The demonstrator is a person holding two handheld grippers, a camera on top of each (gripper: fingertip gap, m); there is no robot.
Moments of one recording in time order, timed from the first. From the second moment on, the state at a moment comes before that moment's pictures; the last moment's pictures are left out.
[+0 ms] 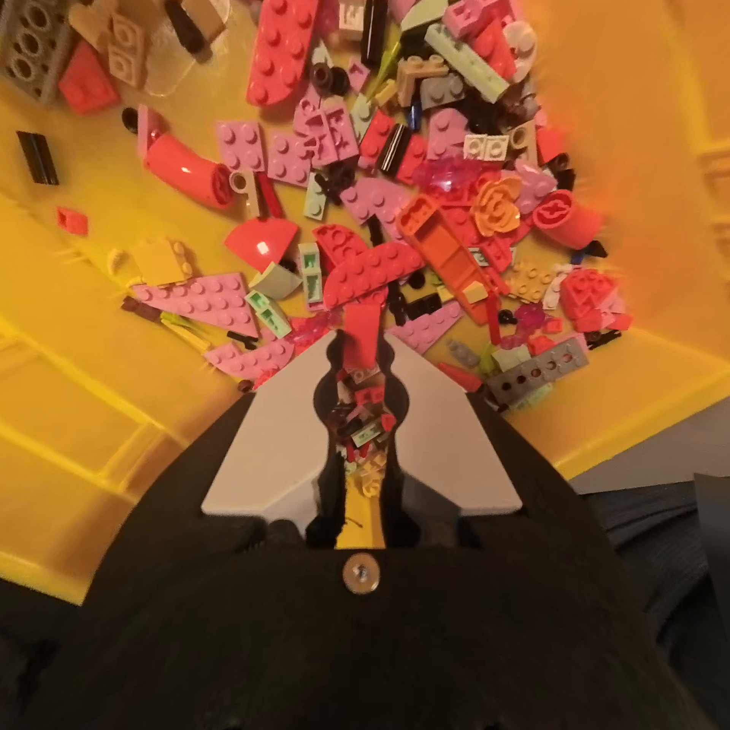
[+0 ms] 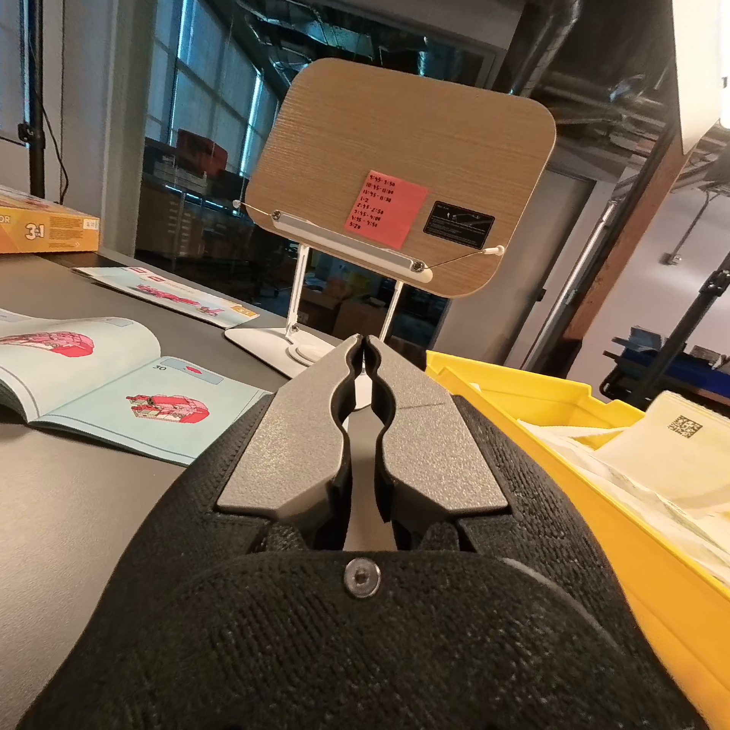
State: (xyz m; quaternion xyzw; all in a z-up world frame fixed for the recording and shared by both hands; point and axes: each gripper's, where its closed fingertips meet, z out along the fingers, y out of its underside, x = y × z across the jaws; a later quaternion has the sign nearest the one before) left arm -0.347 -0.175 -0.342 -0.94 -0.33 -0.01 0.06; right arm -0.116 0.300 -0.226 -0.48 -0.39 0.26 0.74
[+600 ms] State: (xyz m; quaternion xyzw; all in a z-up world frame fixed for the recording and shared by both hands) left arm -0.158 0.067 -0.223 -0.89 0.02 -0.16 0.42; right arm -0.112 0.296 -0.217 -0.47 -0.37 0.30 0.74
